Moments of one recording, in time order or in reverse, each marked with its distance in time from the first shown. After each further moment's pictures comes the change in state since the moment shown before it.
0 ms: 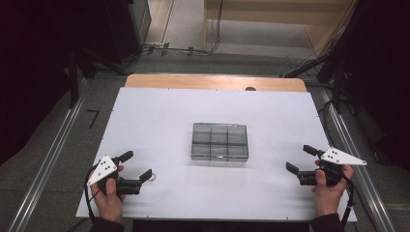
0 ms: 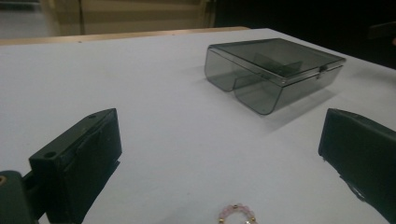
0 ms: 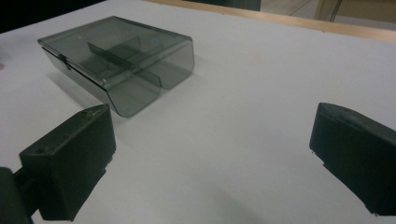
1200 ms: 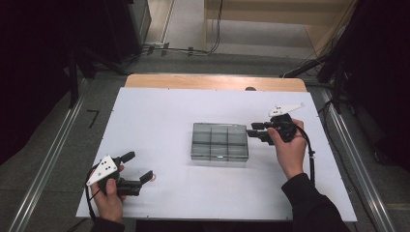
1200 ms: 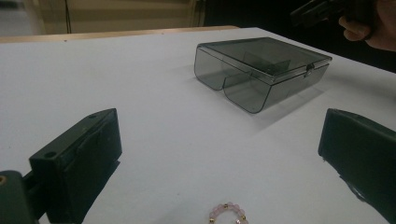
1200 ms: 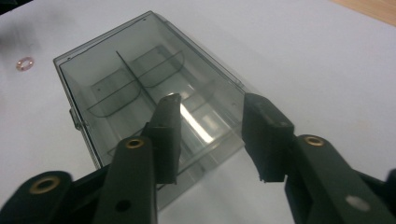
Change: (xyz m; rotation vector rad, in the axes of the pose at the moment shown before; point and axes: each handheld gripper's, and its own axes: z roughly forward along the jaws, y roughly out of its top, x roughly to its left) left arm -0.001 -0.001 0.001 0.008 -0.005 0.002; right arm 0.013 0.105 0.127 0.310 0.241 -0.077
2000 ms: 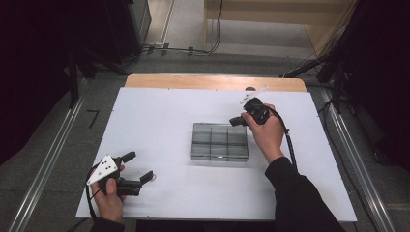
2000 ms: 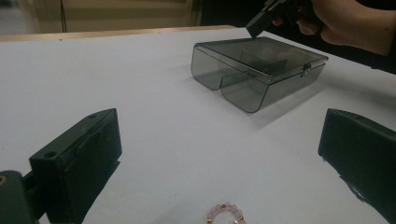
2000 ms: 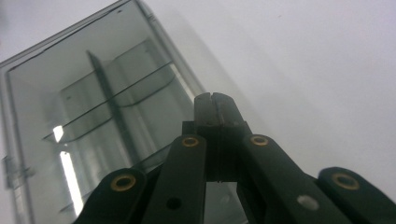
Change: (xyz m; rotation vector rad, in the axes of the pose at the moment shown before) left arm 0.001 0.000 0.001 0.003 -0.019 -0.001; right arm -0.020 0.053 0.073 0.205 0.061 -0.057
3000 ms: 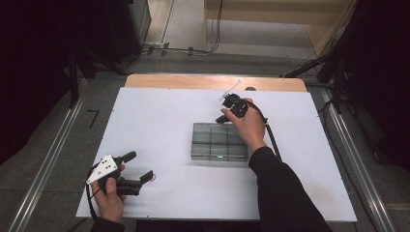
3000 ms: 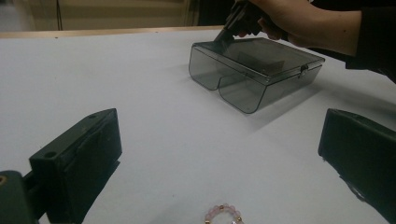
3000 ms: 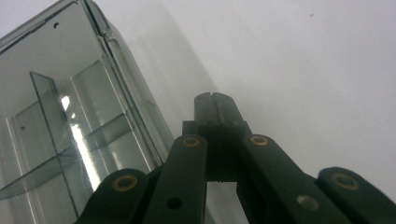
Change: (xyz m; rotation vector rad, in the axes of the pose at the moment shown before) left arm 0.002 0.000 0.001 0.000 -0.013 -0.014; right arm -0.011 0.040 0.060 0.180 0.044 0.005
